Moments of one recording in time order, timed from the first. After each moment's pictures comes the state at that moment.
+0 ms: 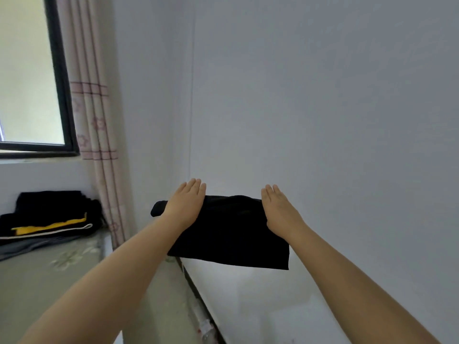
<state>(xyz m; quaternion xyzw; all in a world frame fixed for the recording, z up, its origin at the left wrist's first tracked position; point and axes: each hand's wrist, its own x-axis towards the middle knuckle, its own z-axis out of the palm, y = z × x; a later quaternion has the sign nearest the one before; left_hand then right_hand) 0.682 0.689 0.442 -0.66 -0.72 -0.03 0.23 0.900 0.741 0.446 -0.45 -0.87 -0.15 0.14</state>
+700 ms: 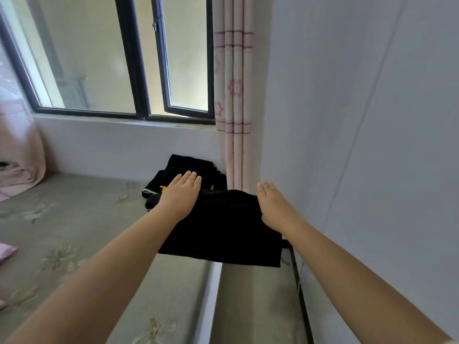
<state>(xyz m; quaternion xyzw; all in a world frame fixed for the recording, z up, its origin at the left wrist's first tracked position) 0.284 0.830 0.364 -0.39 -0.90 0.13 0.15 0.417 1.015 0.350 -0.12 -0.99 0.00 0.10</state>
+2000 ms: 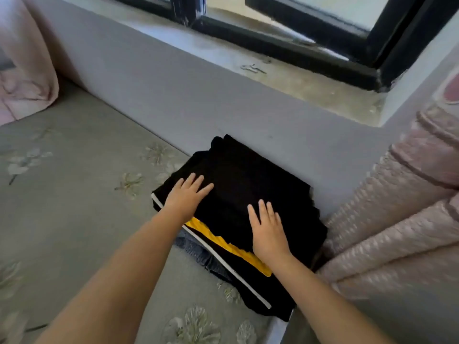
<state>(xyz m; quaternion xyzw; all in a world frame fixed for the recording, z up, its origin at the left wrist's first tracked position) -0.389 0.989 0.117 -0.23 -0.96 0.12 -0.13 -0.297 1.189 0.105 0.06 -0.99 0.05 -0.13</state>
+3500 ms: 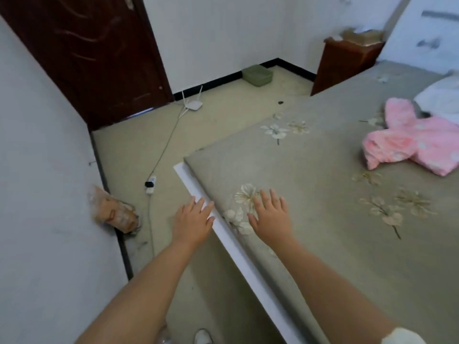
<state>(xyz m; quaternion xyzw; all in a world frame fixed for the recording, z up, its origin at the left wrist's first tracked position) 0.402 0.953 0.166 0.75 -0.66 -0.03 -0.04 0.215 0.890 0.156 0.85 -0.52 0.02 -0.10</state>
